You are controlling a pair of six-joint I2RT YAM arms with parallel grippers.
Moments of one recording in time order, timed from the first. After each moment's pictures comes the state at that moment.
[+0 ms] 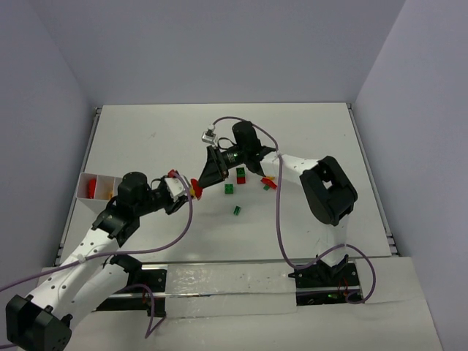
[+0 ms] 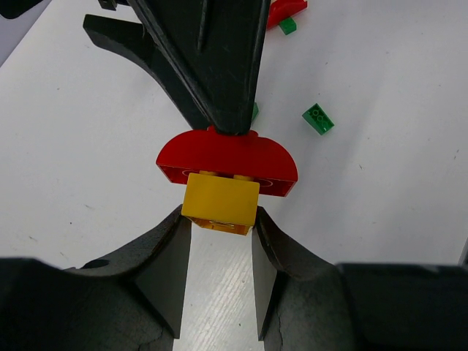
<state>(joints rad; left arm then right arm) -0.48 0.75 0.55 -0.19 0.46 0.44 0.63 1.92 1.28 0.20 -1.25 0.77</state>
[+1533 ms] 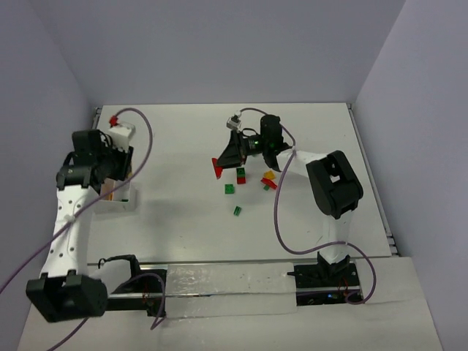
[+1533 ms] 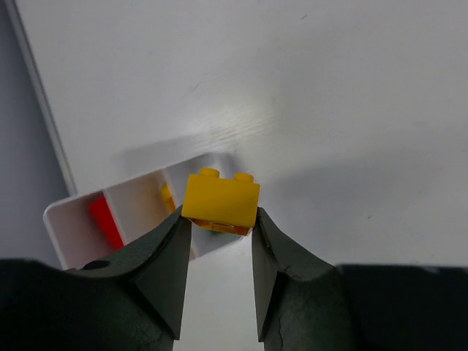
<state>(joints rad) 0.04 1.07 1.11 -0.79 0.17 0.38 0.43 1.95 1.18 0.66 -1.31 1.13</state>
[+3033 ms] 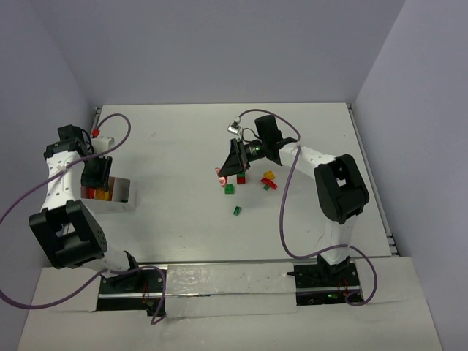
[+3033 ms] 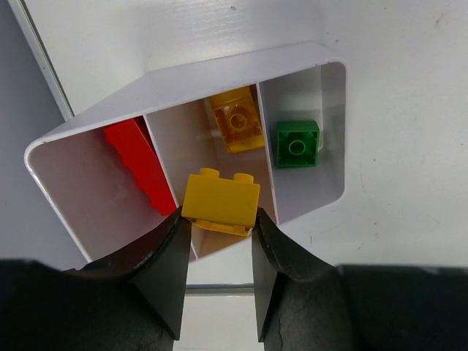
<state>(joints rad) 0.34 1.49 1.25 -1.00 0.07 0.50 0.44 1.88 1.27 -0.08 -1.21 0.48</state>
